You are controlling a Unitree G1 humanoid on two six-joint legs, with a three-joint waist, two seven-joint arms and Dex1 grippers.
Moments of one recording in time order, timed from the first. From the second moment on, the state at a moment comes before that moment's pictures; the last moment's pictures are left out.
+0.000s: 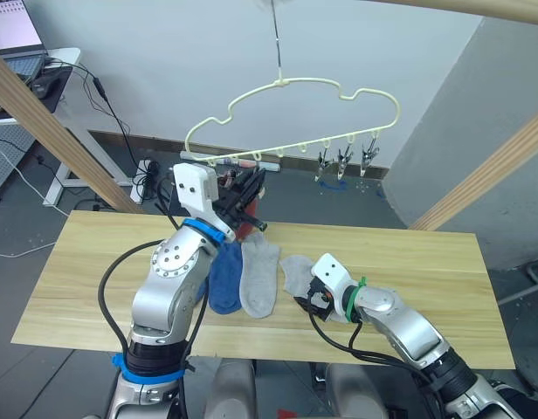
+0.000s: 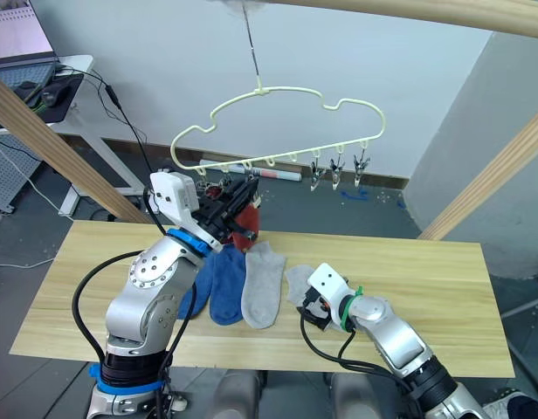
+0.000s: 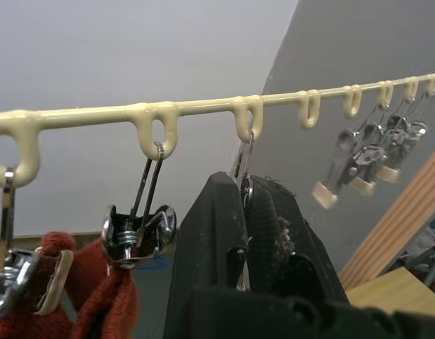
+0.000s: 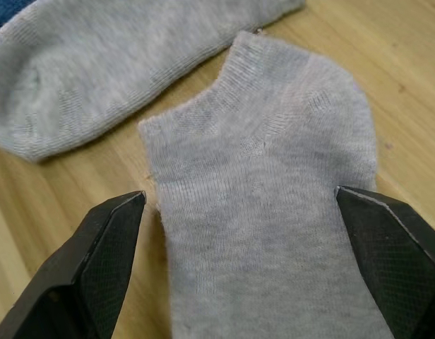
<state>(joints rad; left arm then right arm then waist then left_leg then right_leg) -0.33 0.24 0.00 -0.38 -0.31 0.41 -0.34 -0.24 -0.38 0.48 -0.07 0.07 0.56 0.45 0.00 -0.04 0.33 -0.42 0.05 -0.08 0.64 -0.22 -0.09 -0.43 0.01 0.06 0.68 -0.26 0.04</state>
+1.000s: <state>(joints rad) -0.38 0.16 0.43 -0.31 -1.38 0.95 -0.01 -0.23 -0.33 0.25 -0.41 0.19 0.47 0.57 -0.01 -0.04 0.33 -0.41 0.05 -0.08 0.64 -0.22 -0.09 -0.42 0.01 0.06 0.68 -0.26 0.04</state>
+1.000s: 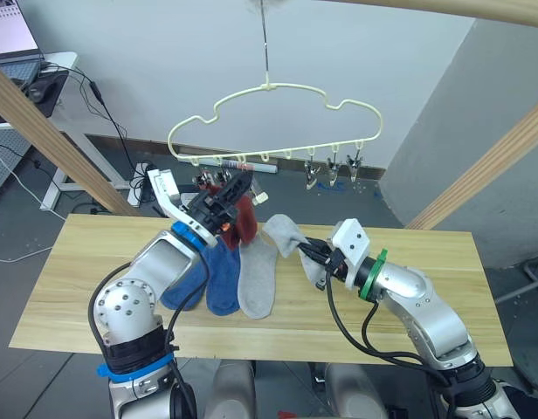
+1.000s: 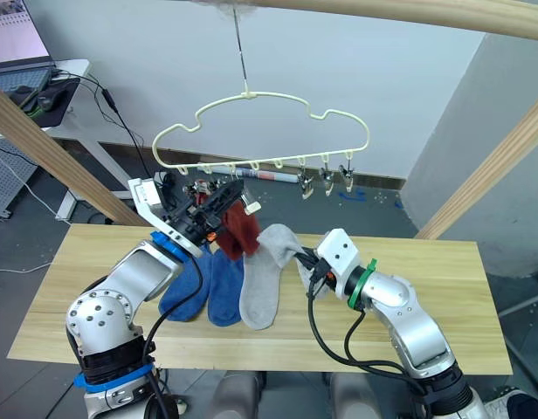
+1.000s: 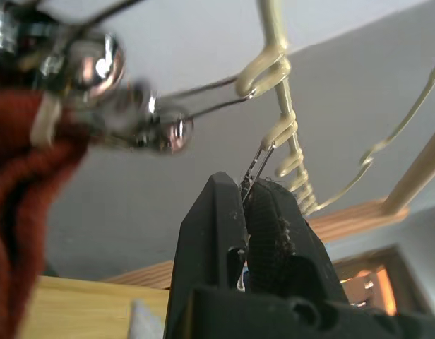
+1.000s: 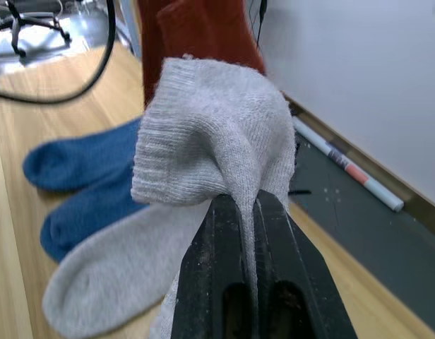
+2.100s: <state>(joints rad) -0.33 0.28 0.30 -0.31 -1.61 0.78 0.11 -0.25 -0.33 0.21 -0.49 0.34 0.48 0.60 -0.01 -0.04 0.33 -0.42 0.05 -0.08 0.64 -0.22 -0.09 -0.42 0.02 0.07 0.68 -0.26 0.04</state>
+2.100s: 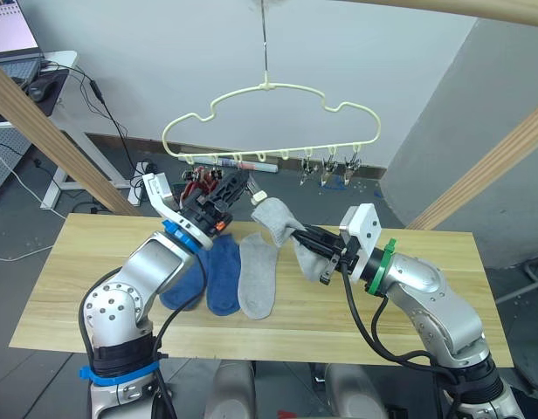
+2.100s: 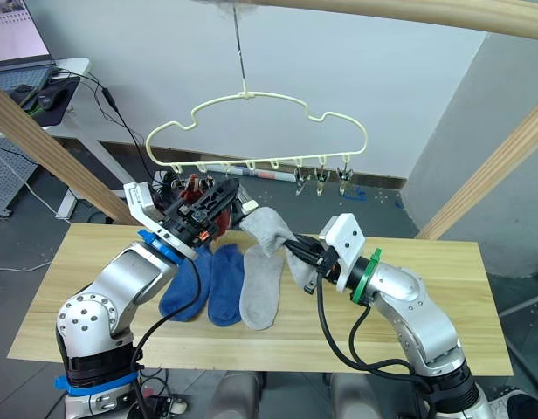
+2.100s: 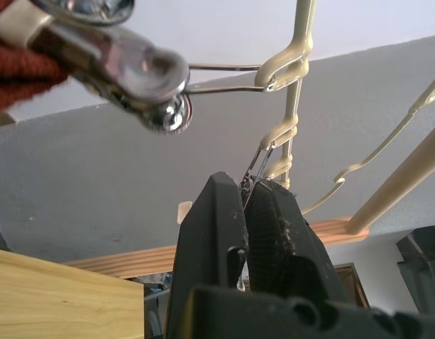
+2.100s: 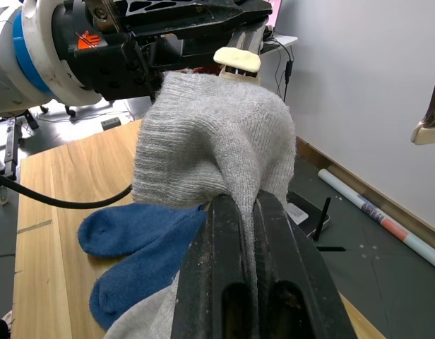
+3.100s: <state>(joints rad) -0.21 0.68 0.02 -0.47 -0.98 0.74 0.01 -0.30 -0.30 0.26 -0.38 0.25 0.48 0.56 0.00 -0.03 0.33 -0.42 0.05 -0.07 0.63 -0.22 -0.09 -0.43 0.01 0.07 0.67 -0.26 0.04</state>
